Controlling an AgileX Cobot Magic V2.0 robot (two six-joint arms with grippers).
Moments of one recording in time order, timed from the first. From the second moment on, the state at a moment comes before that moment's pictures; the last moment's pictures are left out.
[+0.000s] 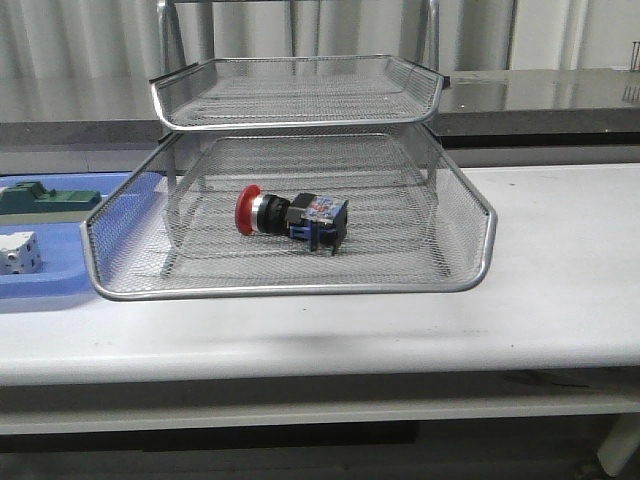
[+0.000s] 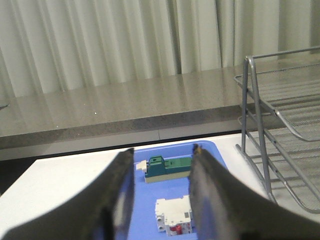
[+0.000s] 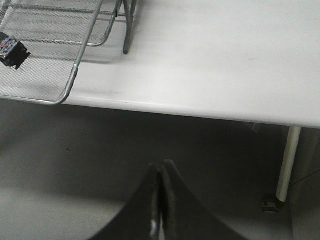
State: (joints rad) left arm 0.06 0.15 -0.26 -0.16 0.13 0.28; right arm 0.10 0.41 -0.72 0.06 1.02 -0.02
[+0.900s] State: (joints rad) left arm 0.06 0.15 -0.26 -0.16 0.06 0.28; right arm 0.10 0.41 -0.72 0.06 1.02 -0.02
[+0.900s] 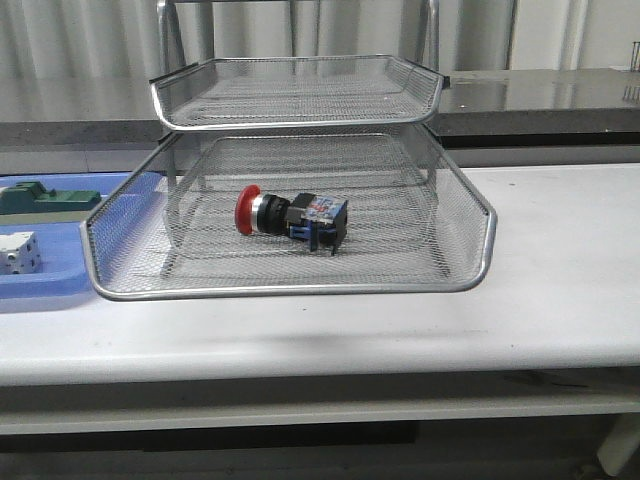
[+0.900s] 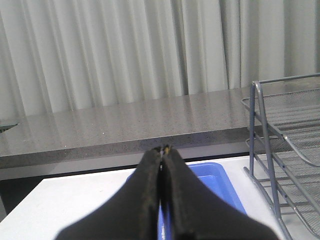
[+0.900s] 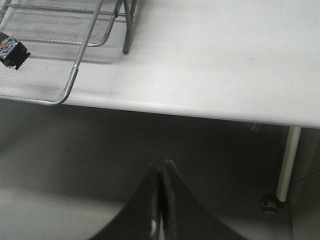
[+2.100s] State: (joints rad) left arm 0.06 0.15 -0.26 -0.16 0.06 0.28; right arm 0.10 0.99 -0.72 0.57 0.78 -0.21
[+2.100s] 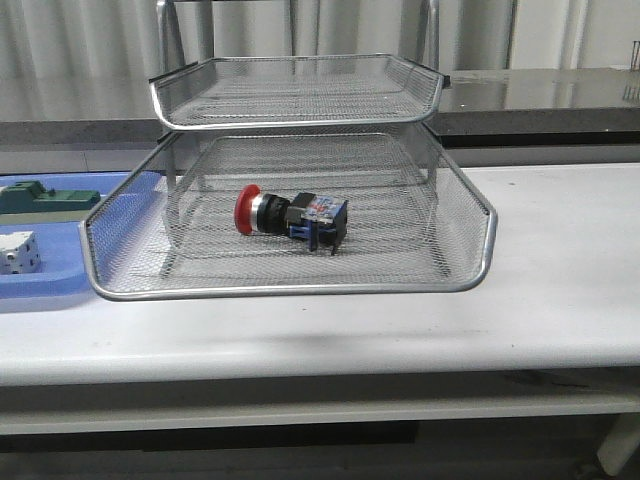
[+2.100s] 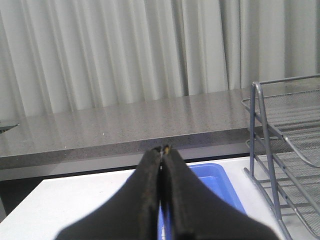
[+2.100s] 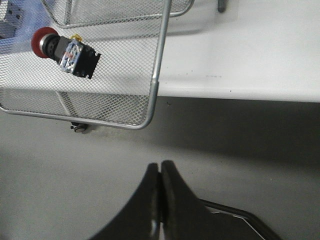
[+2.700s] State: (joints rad) left arm 0.06 0.15 -0.26 -0.16 0.06 0.28; right arm 0.43 1.32 -0.72 0.68 0.62 -0.24
